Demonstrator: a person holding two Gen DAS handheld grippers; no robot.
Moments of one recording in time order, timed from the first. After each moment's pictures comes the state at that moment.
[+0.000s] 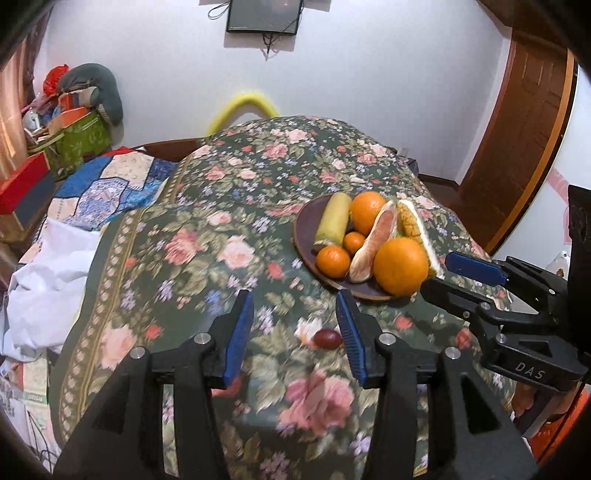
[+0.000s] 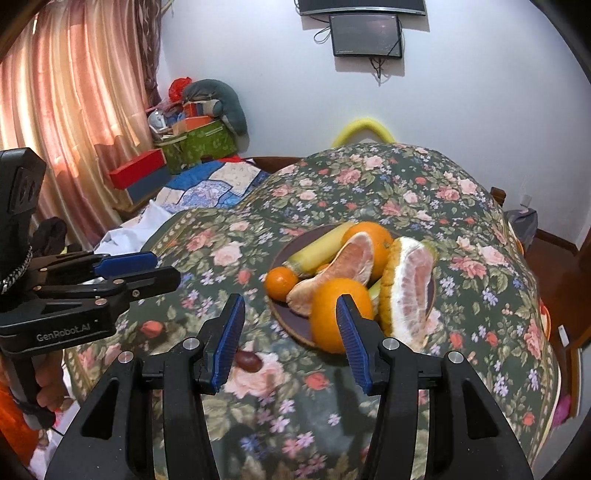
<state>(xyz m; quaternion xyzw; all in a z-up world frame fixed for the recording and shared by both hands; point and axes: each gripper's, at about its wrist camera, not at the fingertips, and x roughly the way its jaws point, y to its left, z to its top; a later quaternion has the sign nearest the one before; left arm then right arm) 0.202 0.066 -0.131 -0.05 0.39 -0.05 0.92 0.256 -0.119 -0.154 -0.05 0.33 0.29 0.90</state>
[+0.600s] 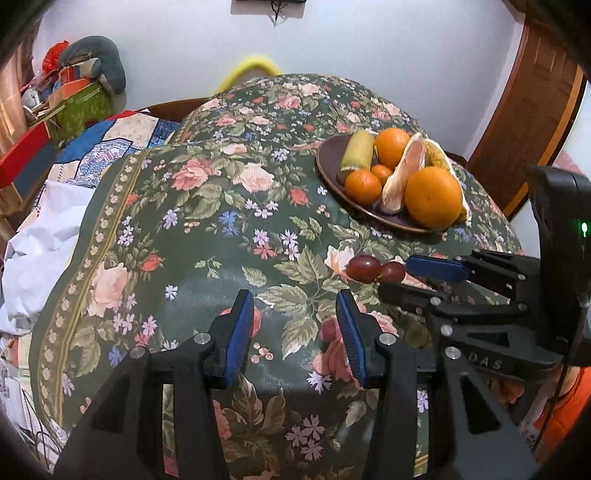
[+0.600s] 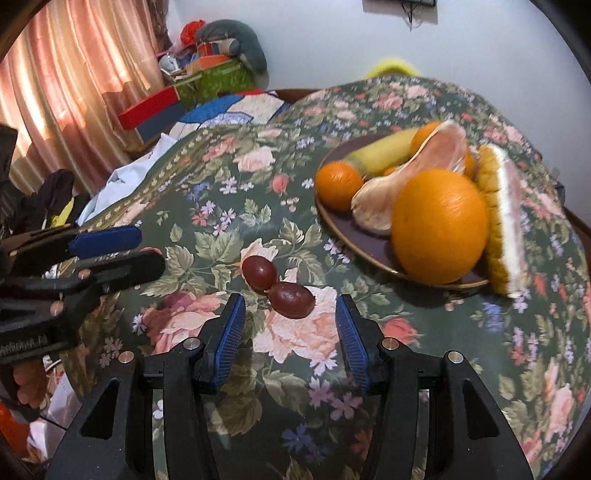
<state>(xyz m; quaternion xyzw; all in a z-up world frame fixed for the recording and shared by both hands) 0.188 0.078 -0.188 -0.05 0.44 -0.05 0.89 0.268 -0.078 -0.228 -0.08 0.44 0.32 0.84</state>
